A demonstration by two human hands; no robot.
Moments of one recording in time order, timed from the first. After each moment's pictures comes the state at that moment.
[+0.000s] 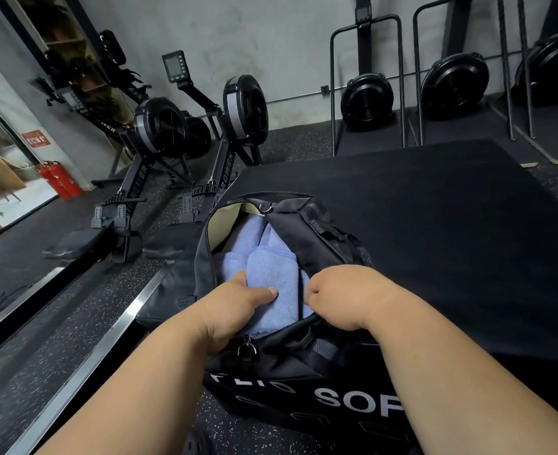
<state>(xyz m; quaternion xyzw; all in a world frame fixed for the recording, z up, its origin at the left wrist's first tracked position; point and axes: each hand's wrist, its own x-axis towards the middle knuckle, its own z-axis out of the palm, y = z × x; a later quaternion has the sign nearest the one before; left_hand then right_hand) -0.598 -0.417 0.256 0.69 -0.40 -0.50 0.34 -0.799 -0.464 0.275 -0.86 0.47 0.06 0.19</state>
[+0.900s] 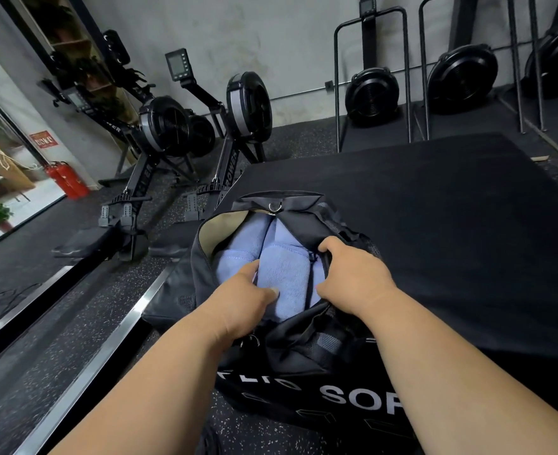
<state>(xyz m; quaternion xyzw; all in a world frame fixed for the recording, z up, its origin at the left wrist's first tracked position) -0.615 -0.413 0.274 0.77 -0.50 -0.33 0.24 -0.796 -0.492 0.237 -0.77 0.57 -0.17 0.23</state>
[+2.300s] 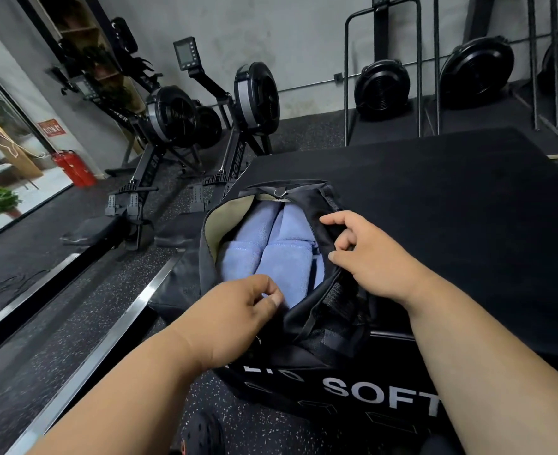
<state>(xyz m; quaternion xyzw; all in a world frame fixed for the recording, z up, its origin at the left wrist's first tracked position) -0.598 -0.371 0.286 0.70 -0.66 -0.25 0.14 -0.820 -0.505 0.239 -0.72 0.41 -0.35 0.44</state>
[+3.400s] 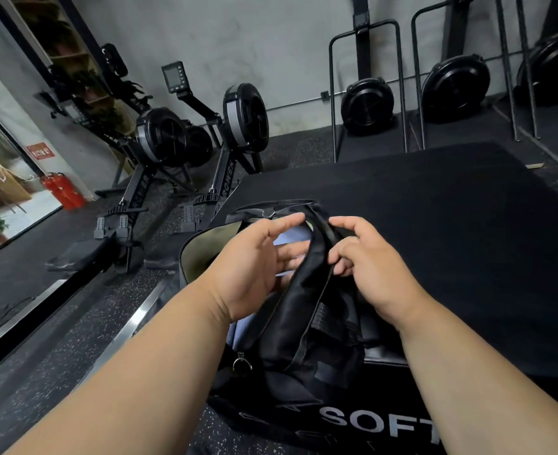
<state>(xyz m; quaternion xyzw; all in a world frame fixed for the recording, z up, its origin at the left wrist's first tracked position) -0.640 -0.460 0.322 0.51 -0.43 -0.62 0.42 -0.818 -0.513 0.243 -0.56 0.40 -0.48 0.54</state>
